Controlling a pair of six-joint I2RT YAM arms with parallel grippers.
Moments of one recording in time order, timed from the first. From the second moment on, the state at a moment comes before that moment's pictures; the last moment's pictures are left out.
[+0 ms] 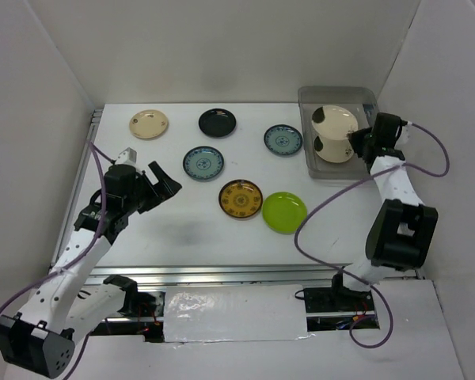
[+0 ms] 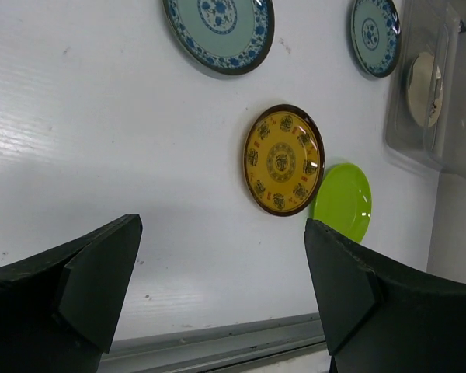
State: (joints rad) left arm -0.25 0.87 0.82 -0.53 0.03 -0.76; right arm -0.21 1.48 1.10 -0.13 -0.05 1.04
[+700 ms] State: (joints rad) left arm -0.35 1.15 0.90 -0.49 0.06 -0.66; right arm -0.29 1.90 1.46 -0.33 0.10 0.99
